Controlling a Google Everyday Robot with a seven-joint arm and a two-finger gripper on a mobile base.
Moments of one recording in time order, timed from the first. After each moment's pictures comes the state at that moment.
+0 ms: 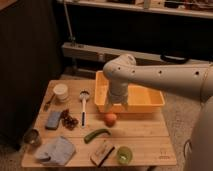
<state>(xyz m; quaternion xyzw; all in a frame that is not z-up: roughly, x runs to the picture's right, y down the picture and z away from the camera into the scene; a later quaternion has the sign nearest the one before) 0.051 0.093 0.710 -0.26 0.23 0.64 0.68</state>
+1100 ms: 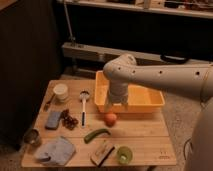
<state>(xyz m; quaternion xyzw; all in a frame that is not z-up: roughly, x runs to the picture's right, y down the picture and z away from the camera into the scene) 0.050 0.087 0.713 -0.26 0.22 0.65 0.69</state>
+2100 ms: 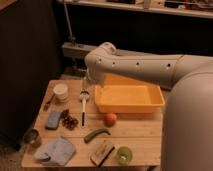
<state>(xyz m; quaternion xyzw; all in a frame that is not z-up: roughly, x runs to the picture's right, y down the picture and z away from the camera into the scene) -0.071 -0.030 0.752 -0.21 0.03 0.63 0.75</state>
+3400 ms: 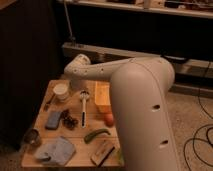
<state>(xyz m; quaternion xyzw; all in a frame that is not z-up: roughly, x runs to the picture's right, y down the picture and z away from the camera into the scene) -0.167 0.011 0.864 -0.23 0.06 0.56 0.80</state>
